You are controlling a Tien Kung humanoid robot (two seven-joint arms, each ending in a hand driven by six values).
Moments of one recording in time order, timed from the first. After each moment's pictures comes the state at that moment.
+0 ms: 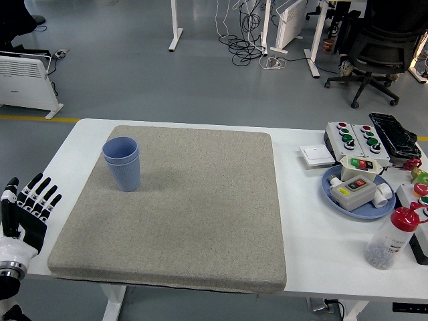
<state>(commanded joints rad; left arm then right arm) -0.01 0.20 -1.53 -1.42 0.56 0.10 -0.17 0.17 -0.19 0.18 0.24 -0.14 -0.24 -0.27</state>
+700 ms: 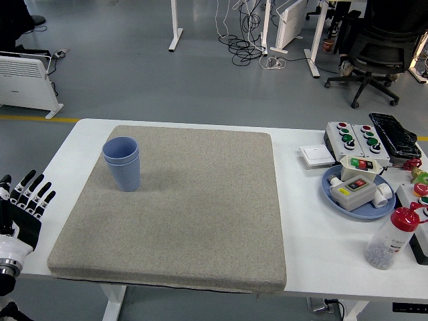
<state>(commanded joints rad) -0.02 0.20 -1.56 -1.42 0.56 0.09 -0.17 0.17 -0.19 0.18 0.24 -0.12 -0.24 -0.26</state>
